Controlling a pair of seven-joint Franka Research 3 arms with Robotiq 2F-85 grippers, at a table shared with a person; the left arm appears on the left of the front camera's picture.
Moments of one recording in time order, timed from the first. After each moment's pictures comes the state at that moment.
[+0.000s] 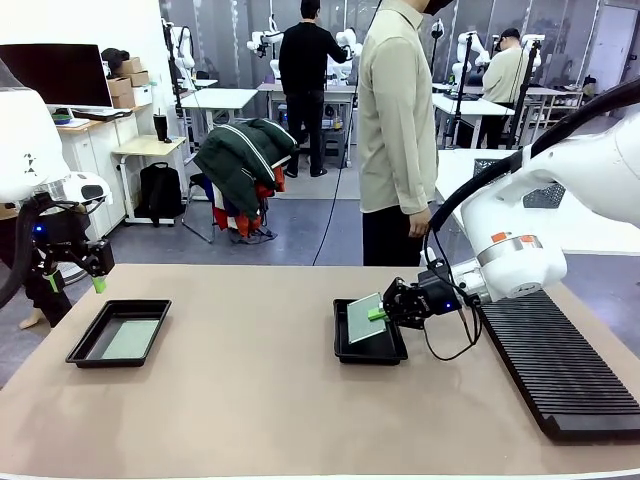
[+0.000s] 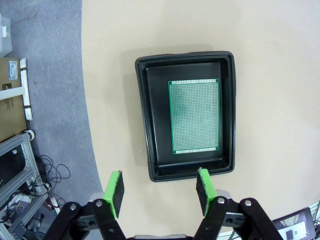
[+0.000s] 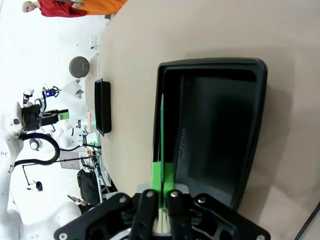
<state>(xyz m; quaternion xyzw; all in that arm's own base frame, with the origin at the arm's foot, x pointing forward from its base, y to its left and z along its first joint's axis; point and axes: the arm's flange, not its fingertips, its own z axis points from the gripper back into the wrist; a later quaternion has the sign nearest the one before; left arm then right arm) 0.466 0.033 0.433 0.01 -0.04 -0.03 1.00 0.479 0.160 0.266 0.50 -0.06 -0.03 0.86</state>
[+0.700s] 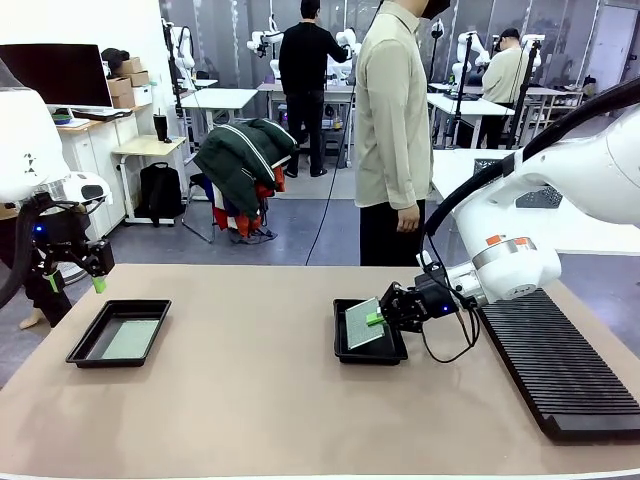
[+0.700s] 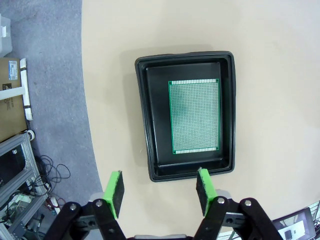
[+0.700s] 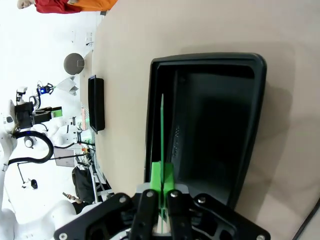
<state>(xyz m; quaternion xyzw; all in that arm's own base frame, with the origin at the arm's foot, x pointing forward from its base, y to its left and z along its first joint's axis) 0.466 0.033 0.433 0.01 -0.04 -0.03 1.00 0.479 0.164 0.262 0.49 -0.06 -0.02 0.87</state>
